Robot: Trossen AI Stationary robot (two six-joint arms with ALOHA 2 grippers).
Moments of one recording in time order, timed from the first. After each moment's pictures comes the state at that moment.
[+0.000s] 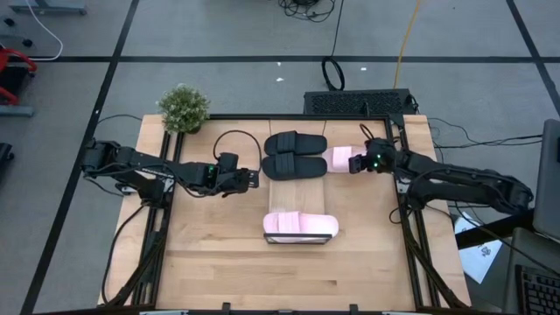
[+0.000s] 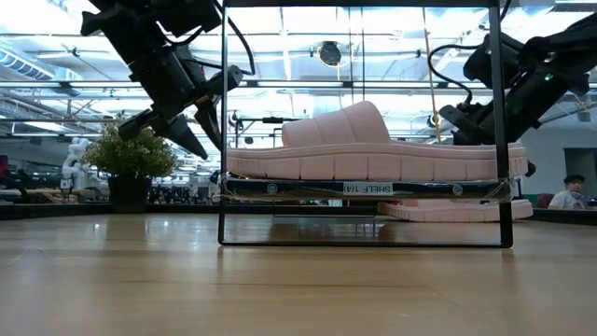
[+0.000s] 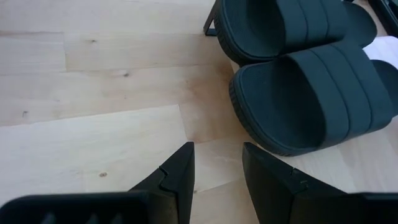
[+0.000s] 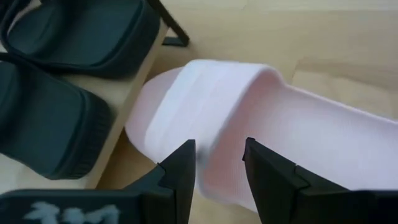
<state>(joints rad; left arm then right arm) -0.04 1.40 0.81 -0.41 -0.58 -1.30 -0.52 0.82 0.30 -0.25 0.12 0.75</state>
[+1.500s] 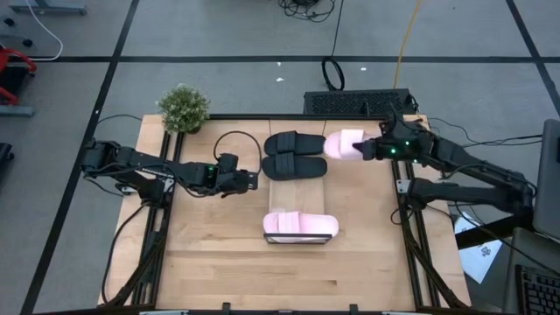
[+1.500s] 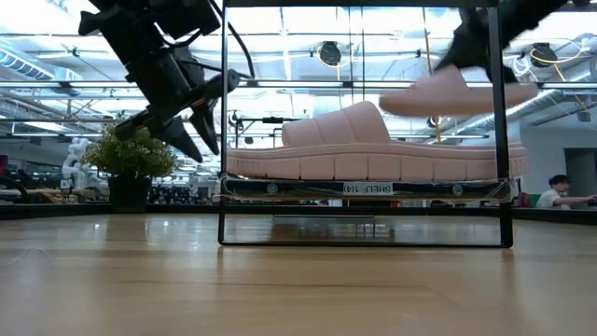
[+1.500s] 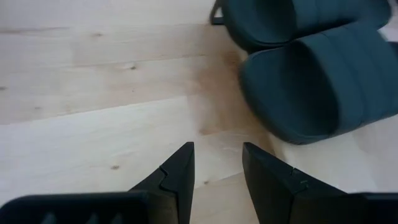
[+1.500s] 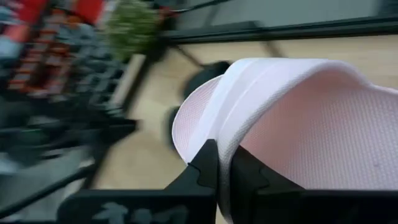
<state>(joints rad) -0.04 1.40 0.81 -0.44 -0.55 -1.28 -0.40 0.68 0.76 -0.58 0.05 0.89</state>
